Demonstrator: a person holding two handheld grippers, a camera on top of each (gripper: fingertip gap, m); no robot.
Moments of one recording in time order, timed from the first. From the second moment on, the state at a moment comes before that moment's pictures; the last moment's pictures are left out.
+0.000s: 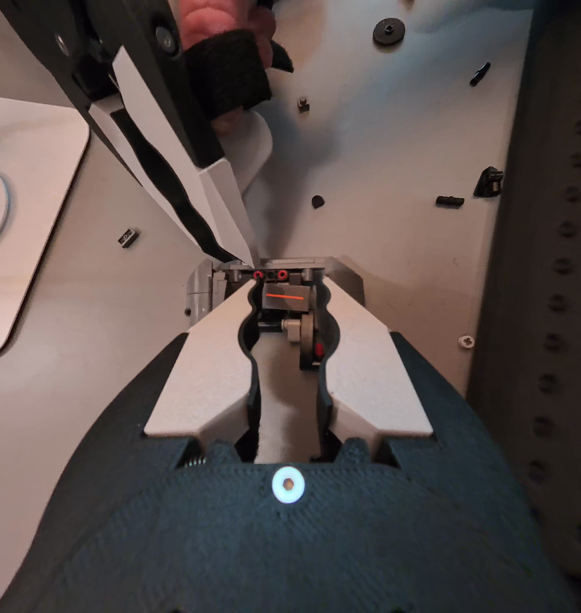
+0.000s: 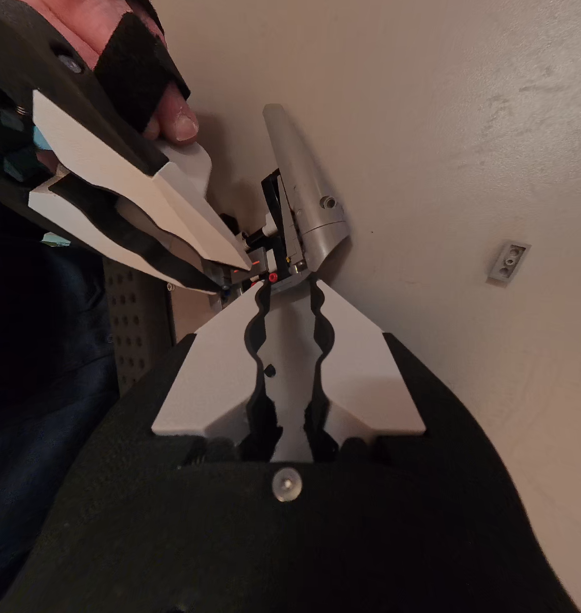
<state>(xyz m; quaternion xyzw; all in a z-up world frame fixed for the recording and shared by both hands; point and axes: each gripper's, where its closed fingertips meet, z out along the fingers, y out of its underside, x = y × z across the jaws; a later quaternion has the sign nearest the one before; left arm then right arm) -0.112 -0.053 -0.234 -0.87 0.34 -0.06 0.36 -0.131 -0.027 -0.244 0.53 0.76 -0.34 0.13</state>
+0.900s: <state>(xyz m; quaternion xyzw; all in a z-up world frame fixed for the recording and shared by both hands) -0.123 -0.063 -0.245 -0.86 0.40 -0.12 0.29 -0.130 -0.033 -0.245 0.53 0.77 -0.35 0.14</state>
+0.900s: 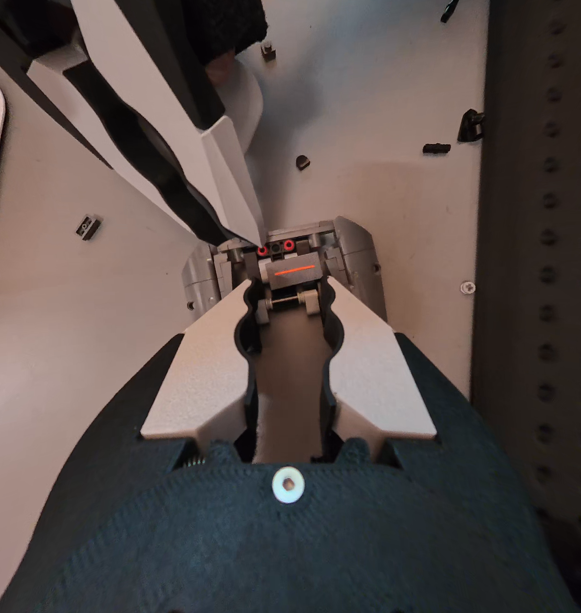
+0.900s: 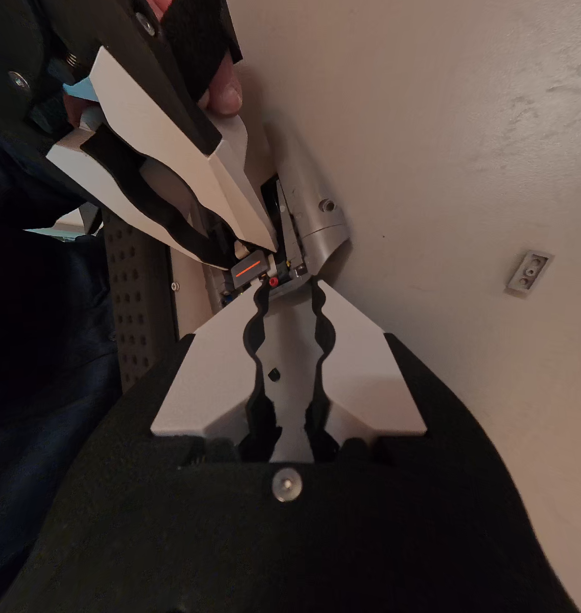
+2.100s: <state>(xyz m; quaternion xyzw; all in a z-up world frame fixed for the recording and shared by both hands) -0.125 -0.054 -0.246 -0.86 0.41 -0.12 0.27 -0.124 -0.036 -0.248 0.52 0.77 -0.34 0.15</state>
